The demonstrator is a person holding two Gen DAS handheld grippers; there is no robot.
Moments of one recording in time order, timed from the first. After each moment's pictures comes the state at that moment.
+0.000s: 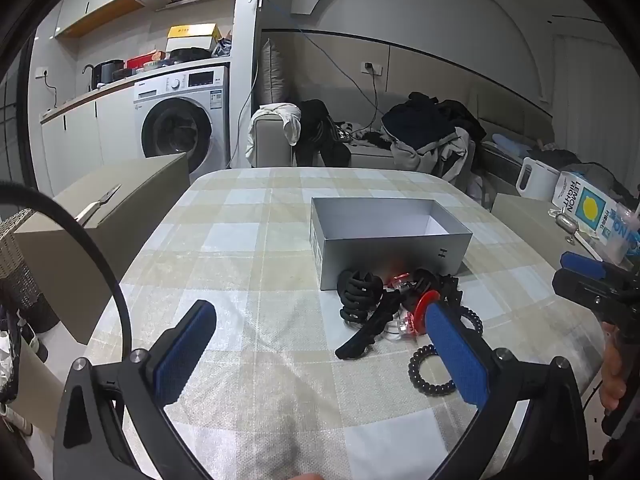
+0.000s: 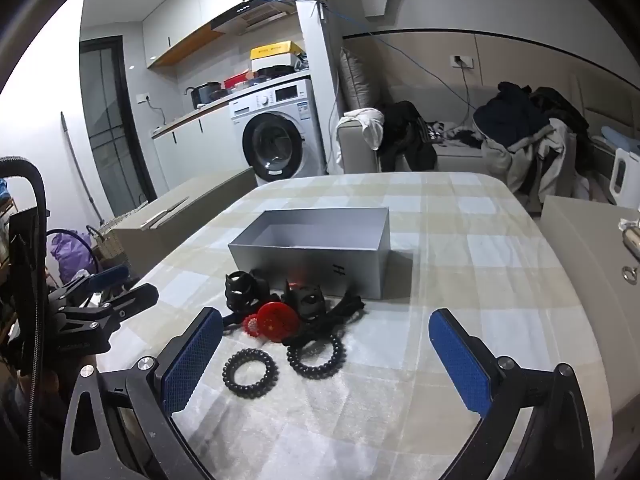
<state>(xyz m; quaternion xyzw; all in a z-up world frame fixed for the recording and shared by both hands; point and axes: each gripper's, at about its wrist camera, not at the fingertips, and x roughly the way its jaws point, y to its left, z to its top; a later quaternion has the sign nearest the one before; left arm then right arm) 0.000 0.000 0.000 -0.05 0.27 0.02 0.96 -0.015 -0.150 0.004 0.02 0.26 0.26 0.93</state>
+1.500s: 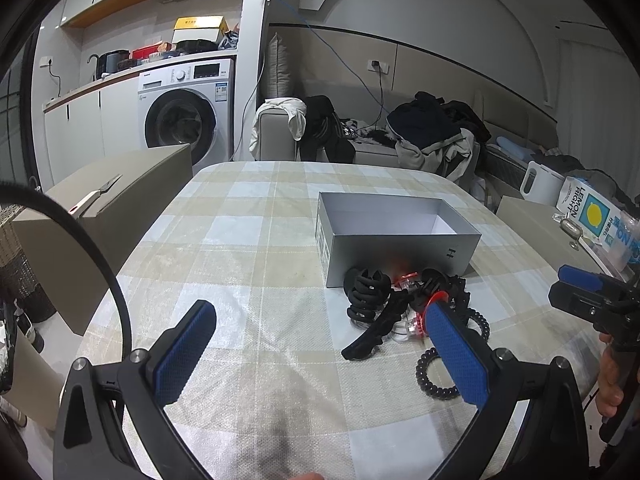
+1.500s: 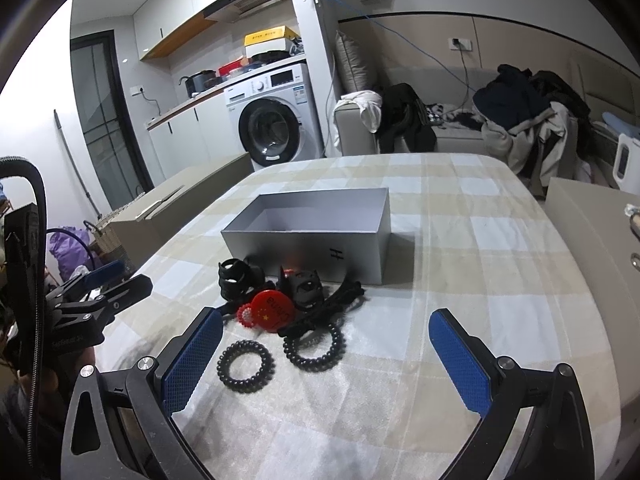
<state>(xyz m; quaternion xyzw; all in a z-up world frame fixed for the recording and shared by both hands) 0.005 0.006 -0.007 -0.06 0.27 0.02 0.96 -0.002 -0.148 -0.006 0.03 0.30 0.26 0.92</state>
